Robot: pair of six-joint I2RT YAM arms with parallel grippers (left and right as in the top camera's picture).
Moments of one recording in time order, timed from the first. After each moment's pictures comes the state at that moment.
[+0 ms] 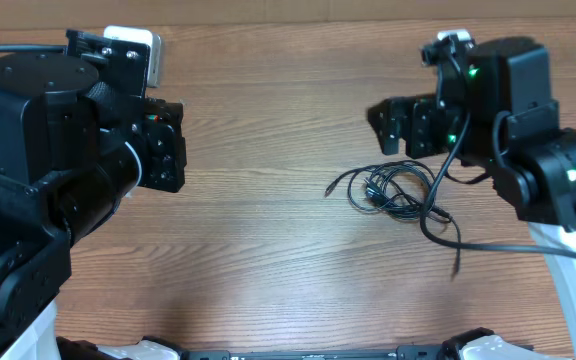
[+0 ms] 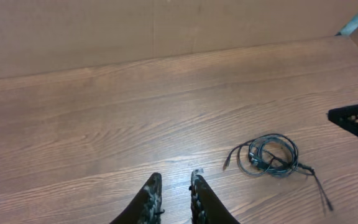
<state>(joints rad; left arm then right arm) -0.38 1.50 2.53 -1.66 -0.05 -0.18 0.33 1.37 1.76 -1.20 -0.07 0.22</state>
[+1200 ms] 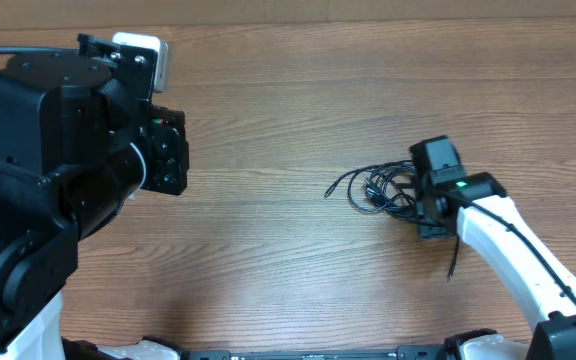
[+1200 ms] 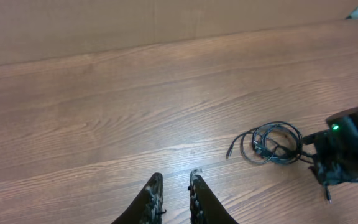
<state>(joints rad) -0.38 1.50 2.50 -1.69 -0.05 -0.18 0.23 1.43 0.88 -0.79 0.22 1.71</state>
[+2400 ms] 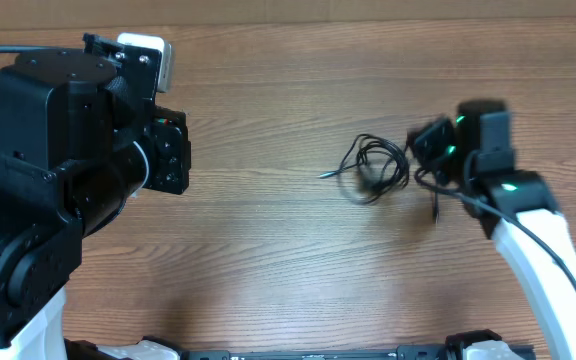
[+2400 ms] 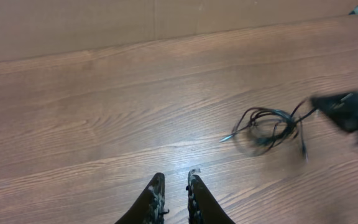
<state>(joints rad) -0.38 1.50 2.49 -1.69 -0.05 -0.18 0.15 1.27 1.02 -0.54 -0.13 1.07</state>
